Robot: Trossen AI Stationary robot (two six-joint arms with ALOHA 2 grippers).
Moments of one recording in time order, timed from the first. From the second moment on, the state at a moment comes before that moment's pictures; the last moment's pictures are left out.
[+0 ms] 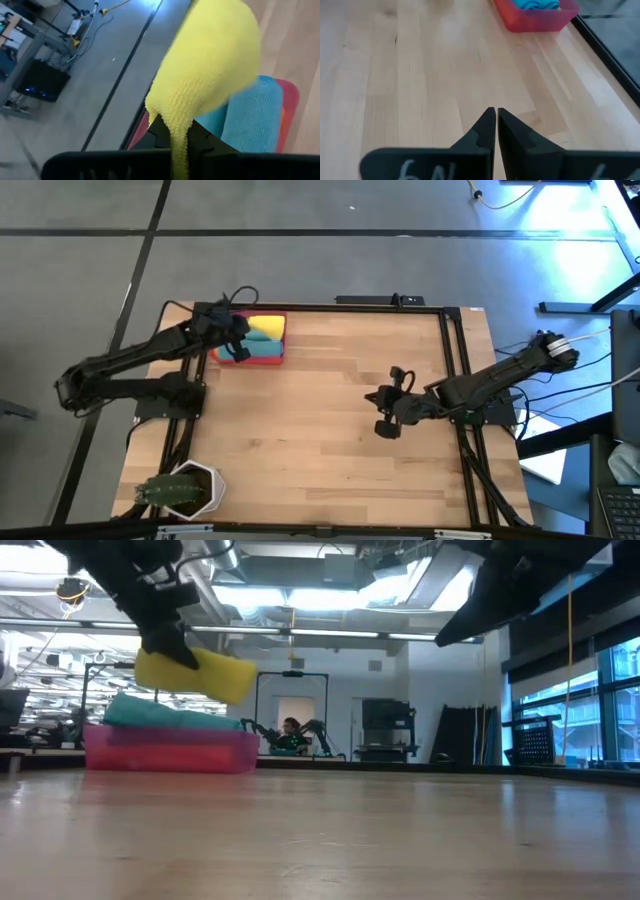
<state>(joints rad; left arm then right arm) 0.55 0.85 0.66 -0.47 -0.33 0.41 0.37 1.23 0.76 -0.30 0.59 0.30</state>
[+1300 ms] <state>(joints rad) 0.86 1.09 0.39 0.01 0.01 0.61 0.36 1.28 0.76 -0.18 0.59 0.25</state>
